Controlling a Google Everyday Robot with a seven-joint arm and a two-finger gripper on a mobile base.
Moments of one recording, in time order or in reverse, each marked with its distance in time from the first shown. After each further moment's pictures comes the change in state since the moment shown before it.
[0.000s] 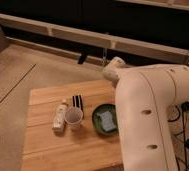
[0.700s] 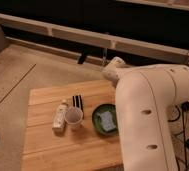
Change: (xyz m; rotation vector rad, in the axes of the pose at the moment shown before) arm 0.000 0.000 0.000 0.000 0.001 -0.001
